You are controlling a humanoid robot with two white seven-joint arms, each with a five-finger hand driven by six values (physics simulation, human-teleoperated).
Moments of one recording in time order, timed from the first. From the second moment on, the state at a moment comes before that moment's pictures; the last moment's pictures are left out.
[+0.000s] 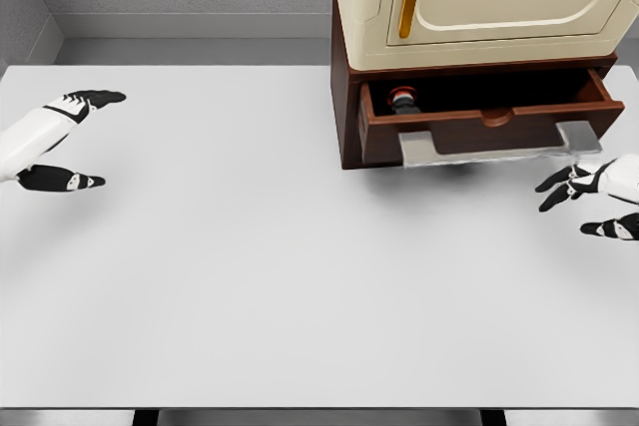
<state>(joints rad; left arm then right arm) -0.20 0.78 -0.16 -1.40 -0.22 -0.61 -0.22 0.05 -1.15 0.02 -1.70 -0.09 -0.59 0.60</state>
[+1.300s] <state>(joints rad) -0.19 0.77 -0.16 -1.40 -0.22 -0.61 -0.22 -0.36 -1.03 0.29 -1.53 -0.02 -0.61 0.61</state>
